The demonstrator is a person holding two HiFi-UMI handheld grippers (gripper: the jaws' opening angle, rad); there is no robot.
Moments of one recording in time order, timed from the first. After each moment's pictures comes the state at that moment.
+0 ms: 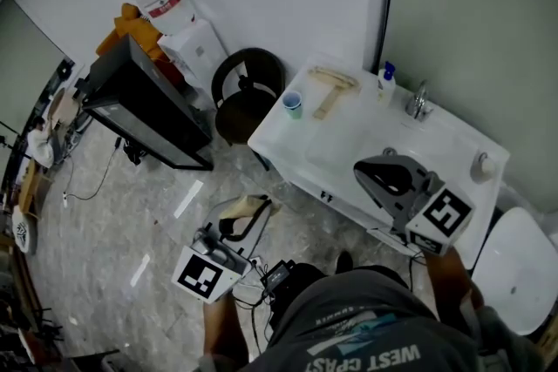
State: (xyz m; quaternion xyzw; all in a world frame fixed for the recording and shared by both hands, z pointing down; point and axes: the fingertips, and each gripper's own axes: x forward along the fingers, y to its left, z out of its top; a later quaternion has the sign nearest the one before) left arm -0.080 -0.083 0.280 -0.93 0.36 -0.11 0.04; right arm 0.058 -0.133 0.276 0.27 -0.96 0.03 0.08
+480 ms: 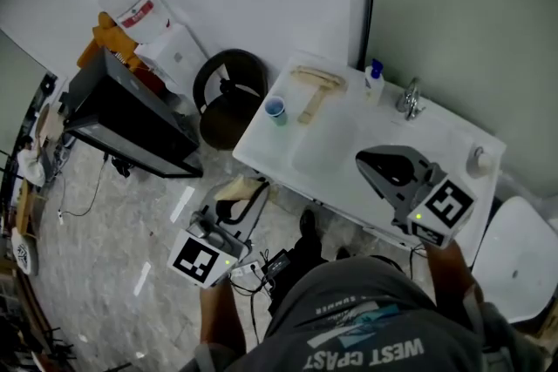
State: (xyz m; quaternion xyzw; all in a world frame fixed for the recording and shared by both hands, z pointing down) left arm -0.055 -0.166 0.289 -0.94 0.32 -0.10 0.04; right arm 0.091 -0.191 0.292 0.32 -0.94 0.05 0.08
